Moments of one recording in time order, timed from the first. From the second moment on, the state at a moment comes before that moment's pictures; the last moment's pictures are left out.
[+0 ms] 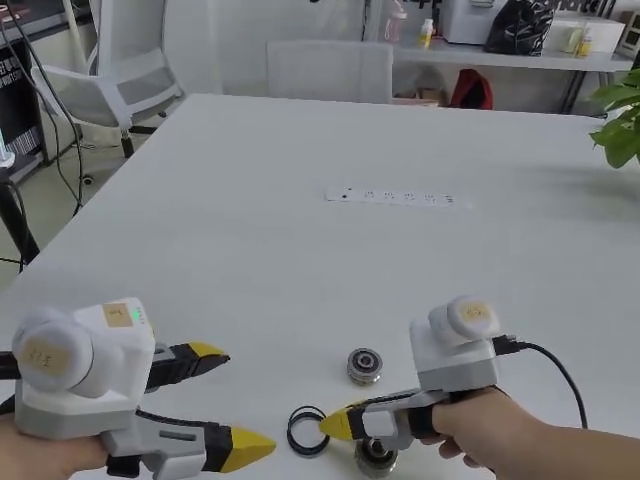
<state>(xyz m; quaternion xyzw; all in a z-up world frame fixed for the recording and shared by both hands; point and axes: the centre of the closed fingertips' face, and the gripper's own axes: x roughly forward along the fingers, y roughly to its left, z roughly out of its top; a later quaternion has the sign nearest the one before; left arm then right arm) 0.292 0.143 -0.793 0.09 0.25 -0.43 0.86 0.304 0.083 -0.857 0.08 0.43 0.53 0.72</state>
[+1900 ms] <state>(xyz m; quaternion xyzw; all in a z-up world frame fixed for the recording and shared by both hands) 0.291 0.132 -0.749 0.06 0.21 -0.42 0.88 0.339 -0.007 -0.750 0.04 0.23 0.48 0.84</state>
